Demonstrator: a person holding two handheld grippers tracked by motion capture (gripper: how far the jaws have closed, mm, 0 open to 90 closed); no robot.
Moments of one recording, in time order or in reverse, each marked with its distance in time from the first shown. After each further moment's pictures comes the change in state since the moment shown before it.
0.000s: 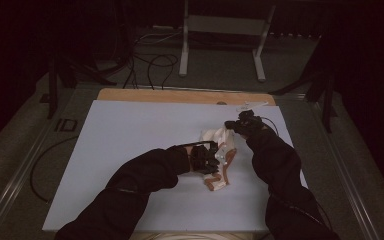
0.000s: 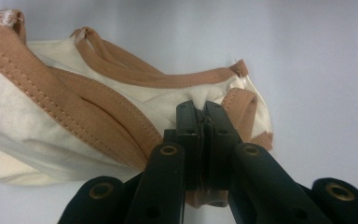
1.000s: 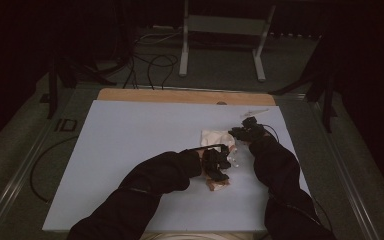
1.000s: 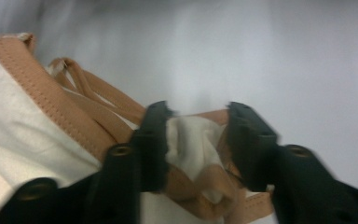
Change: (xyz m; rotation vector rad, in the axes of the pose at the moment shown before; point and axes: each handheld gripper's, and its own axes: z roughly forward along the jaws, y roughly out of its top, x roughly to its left) left arm -0.004 0.020 0.020 -0.038 -0.006 -0.040; right arm -0.027 -0.043 0.025 0.070 -0.027 0.107
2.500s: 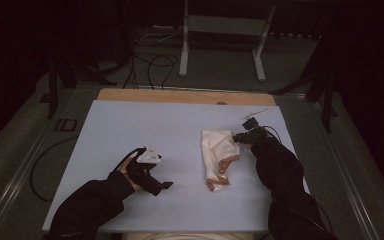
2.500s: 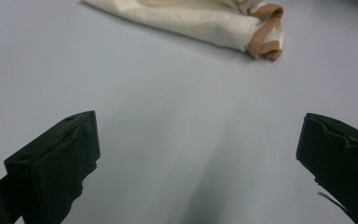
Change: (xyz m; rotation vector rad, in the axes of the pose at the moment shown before) left arm -0.040 -0.183 -0.100 -0.280 0.171 -0.443; right arm 0.003 -0.003 -0.005 0.152 -0.044 0.064
